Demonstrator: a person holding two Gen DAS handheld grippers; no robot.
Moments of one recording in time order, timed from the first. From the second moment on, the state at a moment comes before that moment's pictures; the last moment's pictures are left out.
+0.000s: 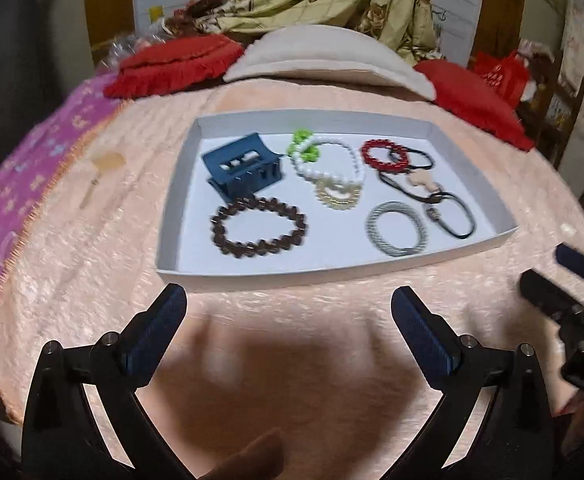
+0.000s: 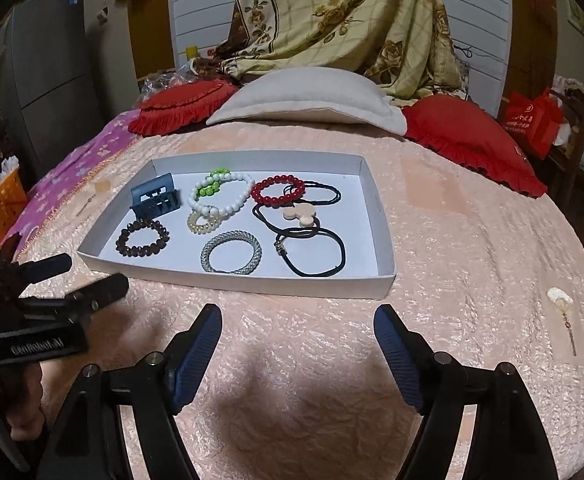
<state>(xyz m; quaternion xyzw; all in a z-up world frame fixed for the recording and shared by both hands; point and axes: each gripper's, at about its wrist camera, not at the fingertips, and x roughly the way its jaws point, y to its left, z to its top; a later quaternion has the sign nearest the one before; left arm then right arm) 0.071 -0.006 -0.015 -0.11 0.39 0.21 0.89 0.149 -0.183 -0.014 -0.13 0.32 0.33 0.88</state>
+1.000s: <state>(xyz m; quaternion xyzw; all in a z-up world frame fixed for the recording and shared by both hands) 0.077 -0.014 -0.021 -0.09 0.40 0.21 0.89 0.148 -0.184 -0.011 -0.12 0.32 0.33 0.88</state>
